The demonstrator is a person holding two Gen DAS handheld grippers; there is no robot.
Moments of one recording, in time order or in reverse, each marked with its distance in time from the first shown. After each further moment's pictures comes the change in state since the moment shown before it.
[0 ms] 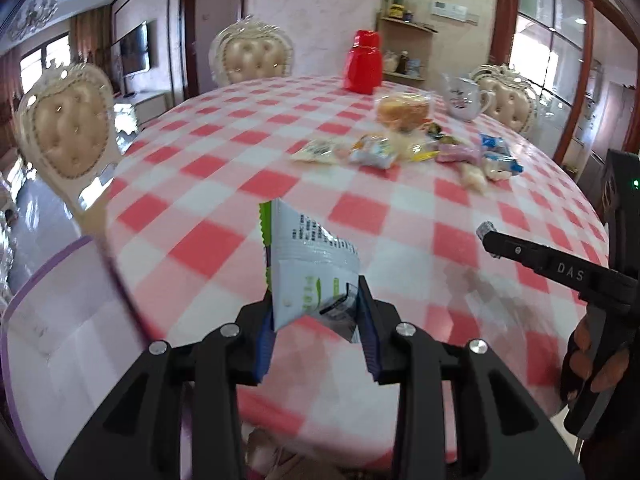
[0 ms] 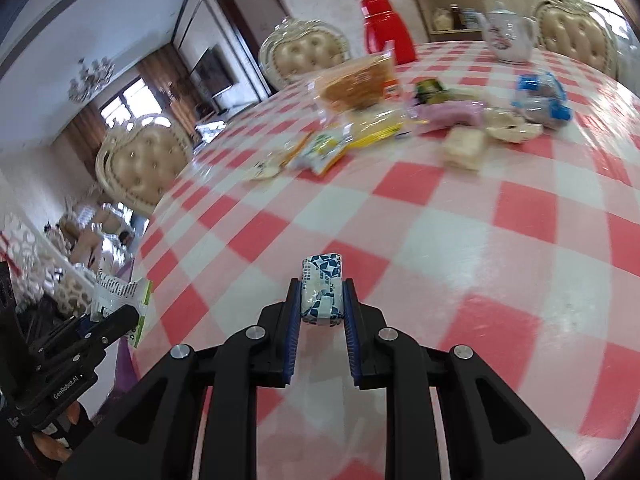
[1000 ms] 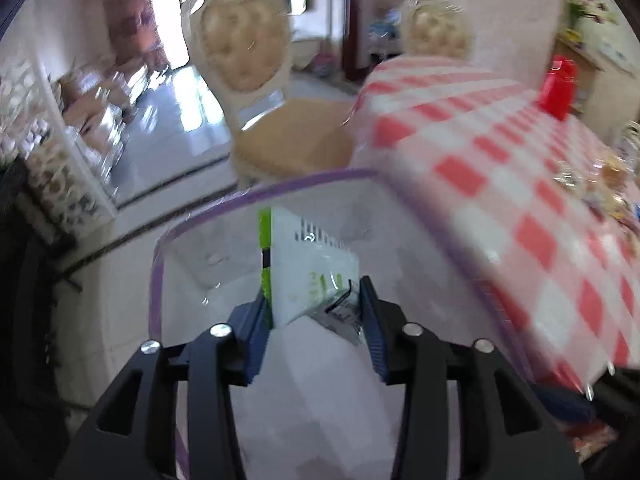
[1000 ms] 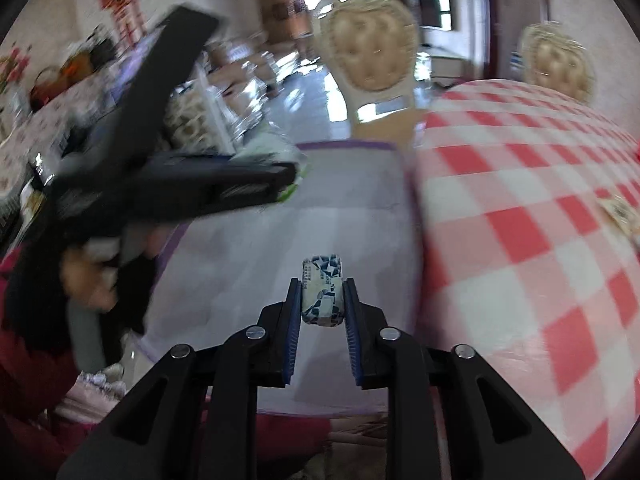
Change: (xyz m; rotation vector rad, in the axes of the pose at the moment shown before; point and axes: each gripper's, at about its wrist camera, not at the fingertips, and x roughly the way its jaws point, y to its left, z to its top) left arm -0.040 0.239 -0.028 -0.338 0.172 0.404; right arm 0.059 0.305 -0.084 -0.676 0.265 0.377
